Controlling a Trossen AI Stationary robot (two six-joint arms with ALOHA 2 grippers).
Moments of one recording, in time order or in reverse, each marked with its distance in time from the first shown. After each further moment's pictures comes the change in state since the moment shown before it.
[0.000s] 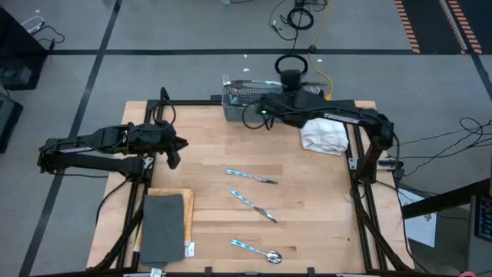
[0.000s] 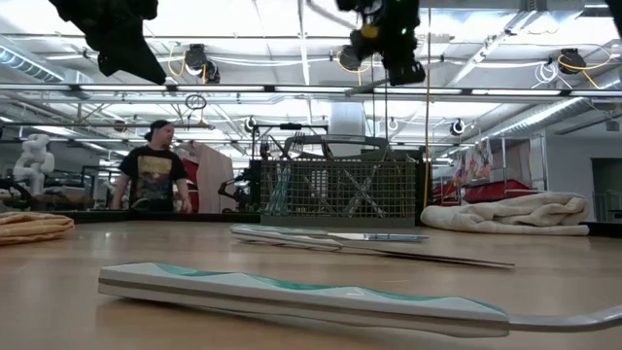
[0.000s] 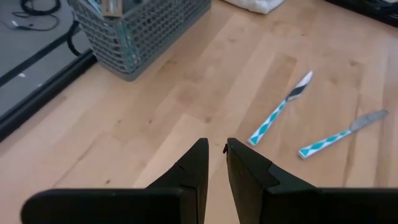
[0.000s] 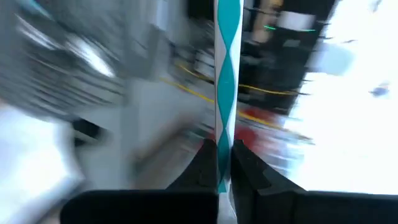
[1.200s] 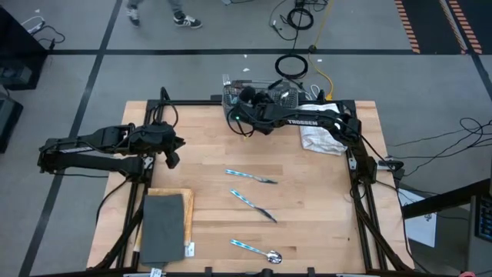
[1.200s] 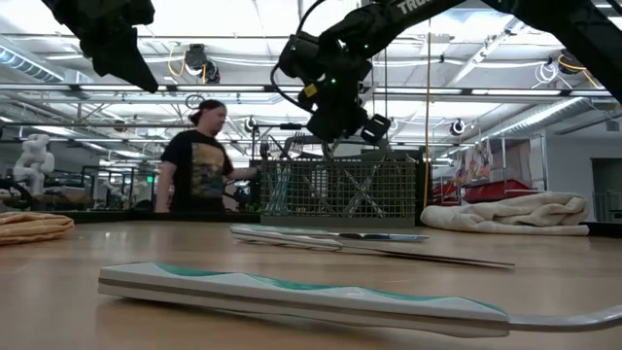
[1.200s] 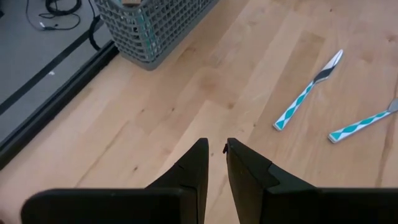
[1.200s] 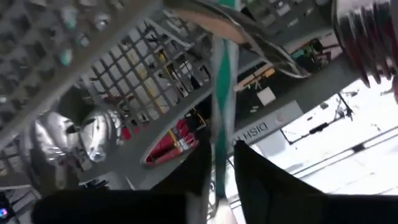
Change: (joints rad) left arm 0.000 0.000 0.000 -0.073 -0.060 0.049; right arm -0.029 0.336 0.000 0.521 0.039 -0.957
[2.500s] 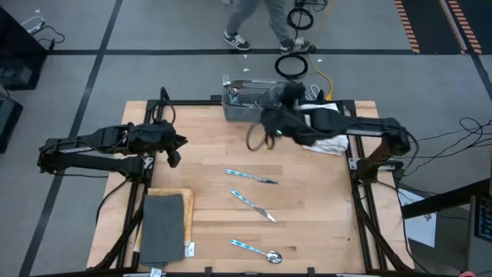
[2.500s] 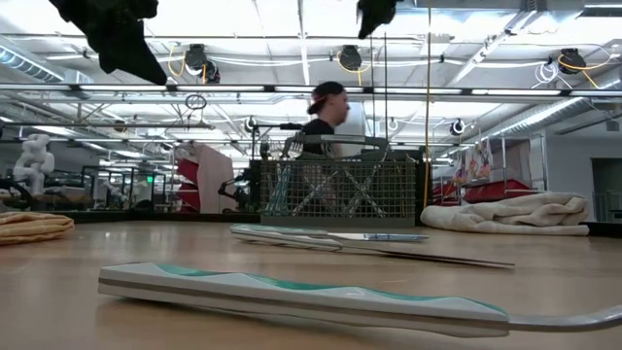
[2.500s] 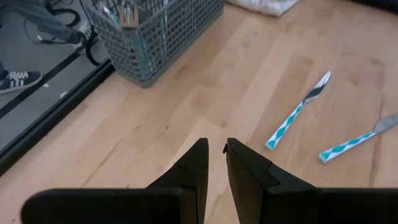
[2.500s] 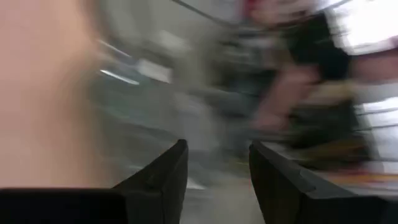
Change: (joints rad) left arm 0.000 0.000 0.000 0.074 -0.002 0.001; right arm 0.261 -0.464 0.002 -0.235 -0.149 1.158
